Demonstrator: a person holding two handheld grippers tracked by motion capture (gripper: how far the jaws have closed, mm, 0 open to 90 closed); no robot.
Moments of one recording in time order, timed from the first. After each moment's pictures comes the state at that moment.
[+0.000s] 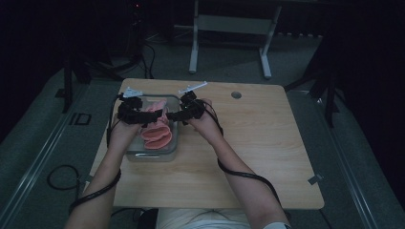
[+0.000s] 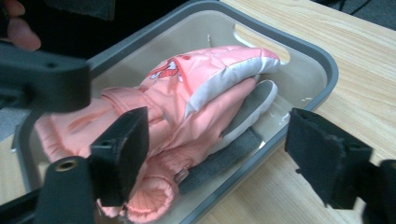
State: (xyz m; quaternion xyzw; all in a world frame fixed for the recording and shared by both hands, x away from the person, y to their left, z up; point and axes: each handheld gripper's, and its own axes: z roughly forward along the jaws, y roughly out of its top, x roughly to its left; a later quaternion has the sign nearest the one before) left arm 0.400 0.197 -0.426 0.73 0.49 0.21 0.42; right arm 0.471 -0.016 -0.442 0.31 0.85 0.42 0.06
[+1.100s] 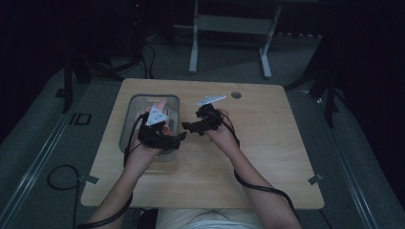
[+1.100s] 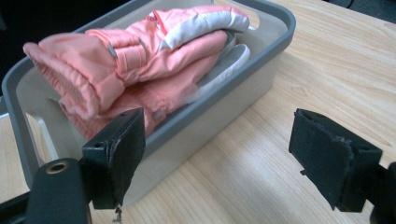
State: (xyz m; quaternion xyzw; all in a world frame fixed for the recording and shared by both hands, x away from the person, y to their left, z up) left arm 0.332 0.124 -0.426 0.77 0.39 0.21 0.46; right arm 0.445 -0.071 -0.462 0.31 0.84 0.43 0.08
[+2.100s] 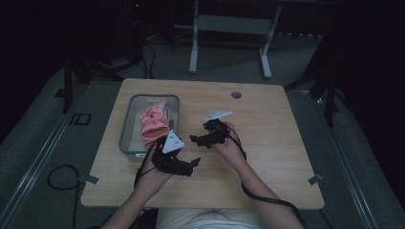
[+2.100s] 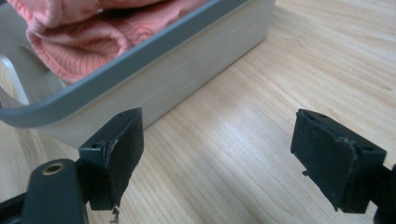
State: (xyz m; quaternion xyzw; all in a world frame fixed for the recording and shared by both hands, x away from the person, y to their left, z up) left arm 0.288 0.086 -0.462 0.81 0.34 0.18 0.45; right arm 0.427 -0.097 -0.504 0.31 0.85 0.42 0.09
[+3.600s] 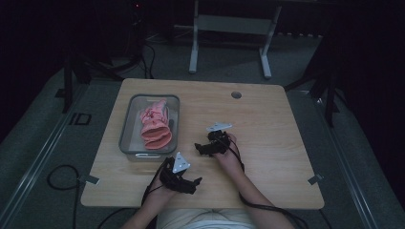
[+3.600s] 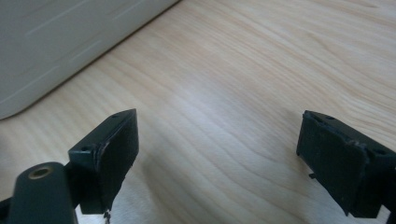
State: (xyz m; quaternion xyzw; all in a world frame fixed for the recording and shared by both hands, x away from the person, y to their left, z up) left arm 0.282 0.074 -0.551 0.83 0.35 0.16 0.41; right arm 0.425 -0.109 -0.565 0.37 0.83 0.38 0.14
